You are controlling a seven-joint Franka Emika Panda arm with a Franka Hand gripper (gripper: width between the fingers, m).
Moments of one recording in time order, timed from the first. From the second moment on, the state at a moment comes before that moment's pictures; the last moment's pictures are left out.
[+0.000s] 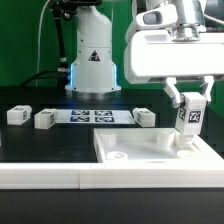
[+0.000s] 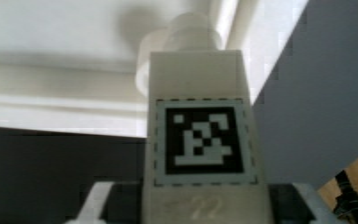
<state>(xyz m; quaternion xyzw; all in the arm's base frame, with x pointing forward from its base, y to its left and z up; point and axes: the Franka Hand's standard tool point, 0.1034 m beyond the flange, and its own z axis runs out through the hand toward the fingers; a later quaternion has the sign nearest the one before) 0.590 0.121 0.102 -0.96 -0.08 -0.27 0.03</state>
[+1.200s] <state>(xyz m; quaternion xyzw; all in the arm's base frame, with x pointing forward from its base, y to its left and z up) 0.616 0.111 0.098 -0.95 -0.08 -0.31 0.02</state>
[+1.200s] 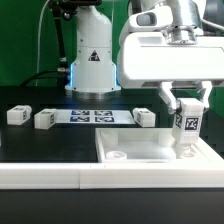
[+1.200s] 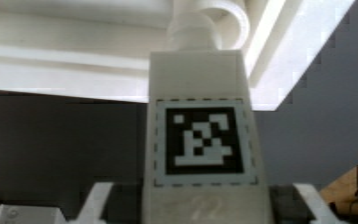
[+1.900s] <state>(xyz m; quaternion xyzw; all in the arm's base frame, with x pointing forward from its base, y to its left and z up) 0.610 0.118 0.084 -0.95 -0.08 -0.31 0.02</state>
